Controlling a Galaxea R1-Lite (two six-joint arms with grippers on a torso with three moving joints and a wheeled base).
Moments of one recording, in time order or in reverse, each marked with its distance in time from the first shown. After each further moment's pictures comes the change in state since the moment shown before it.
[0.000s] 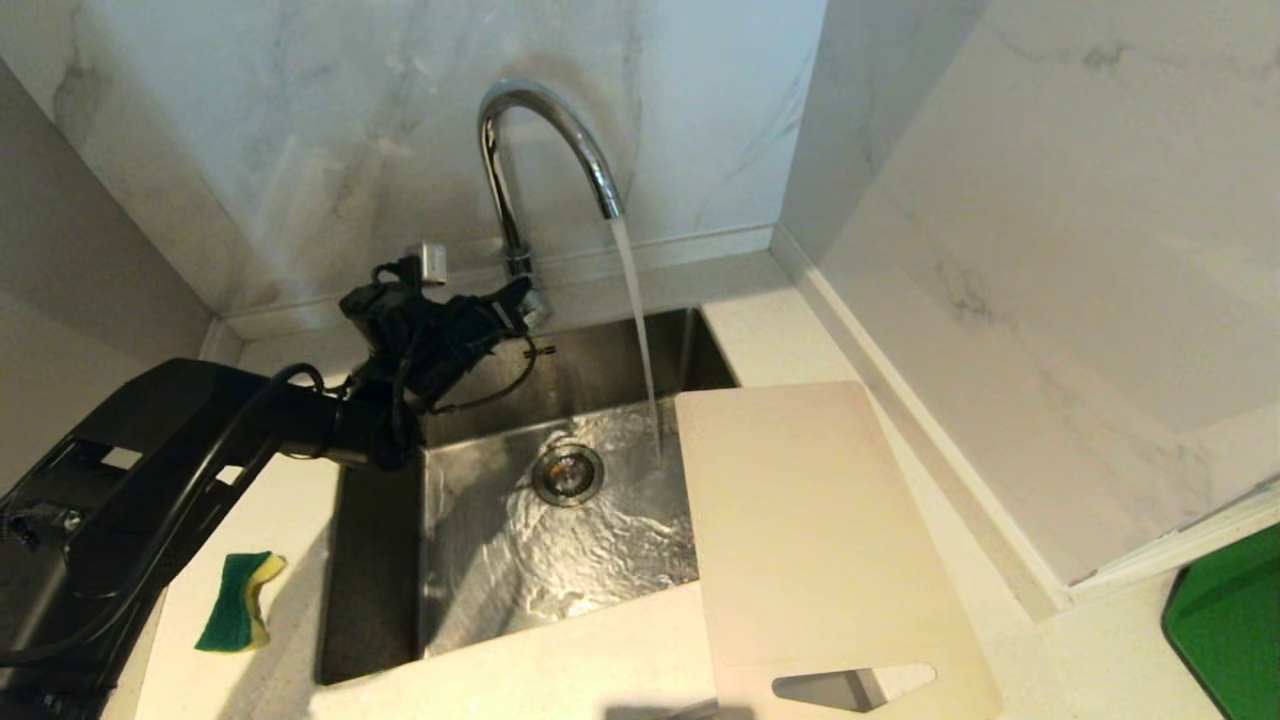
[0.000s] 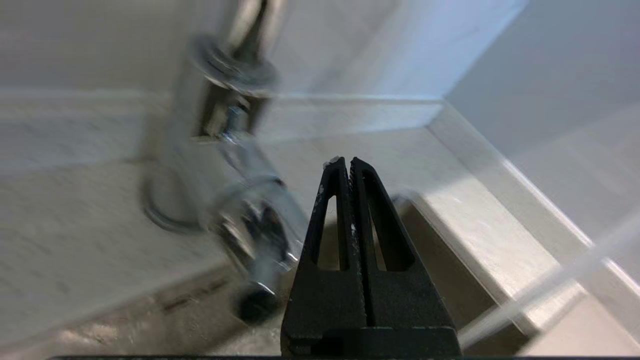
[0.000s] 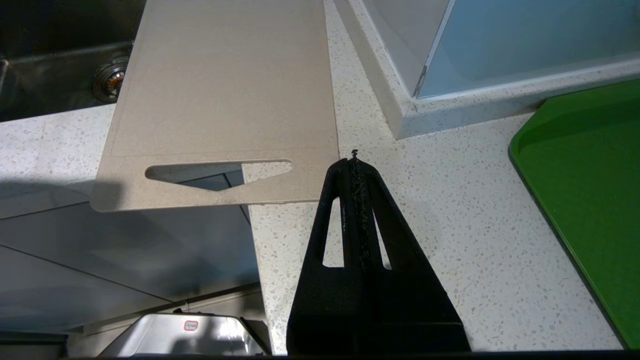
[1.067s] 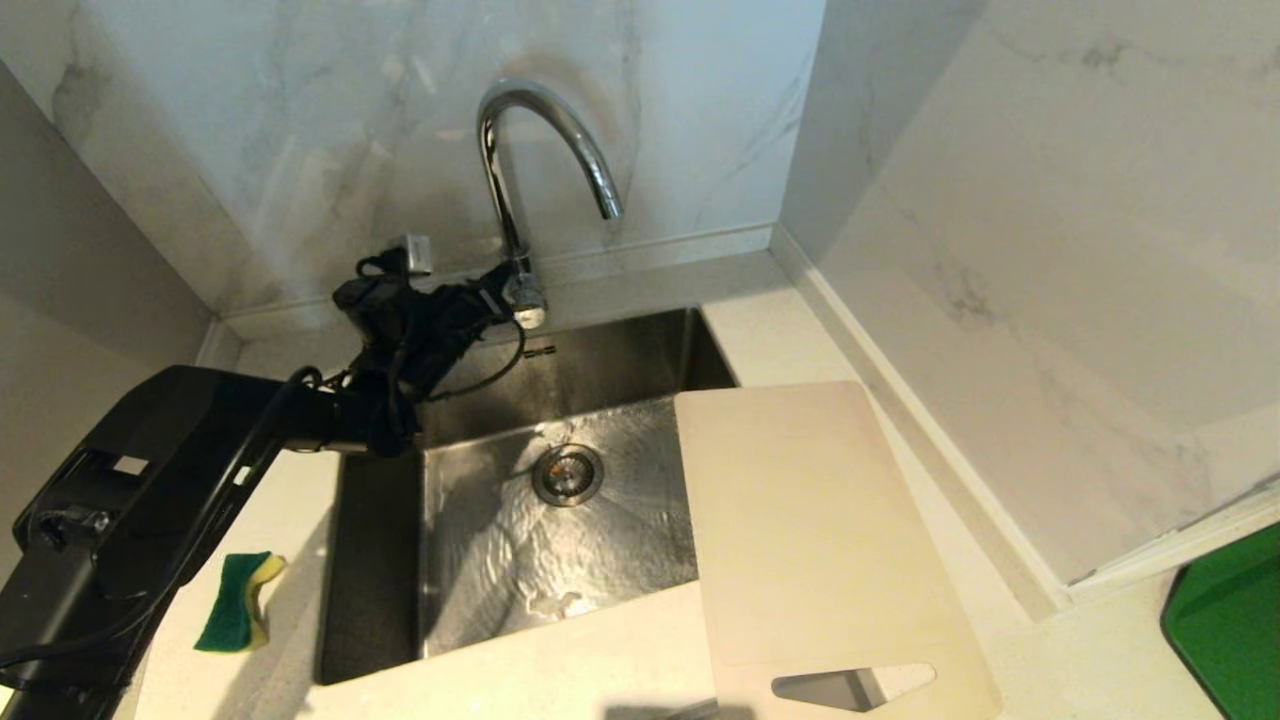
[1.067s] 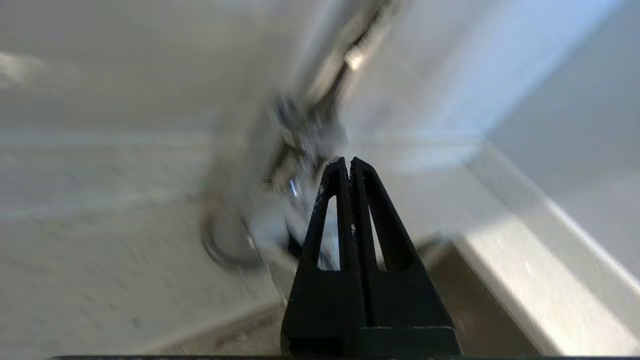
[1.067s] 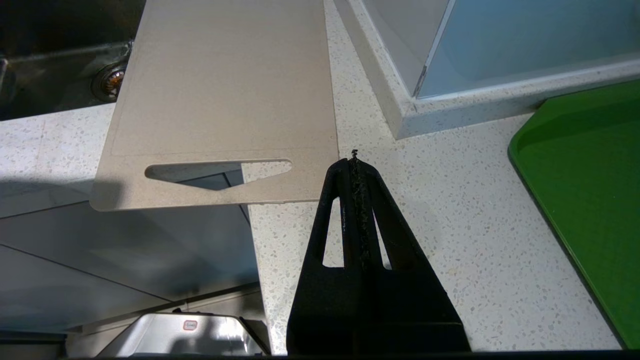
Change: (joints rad) left arm 0.042 0.048 -0.128 0.042 0.090 0.001; right arm 0.000 0.000 0.000 0.000 0.001 -0.003
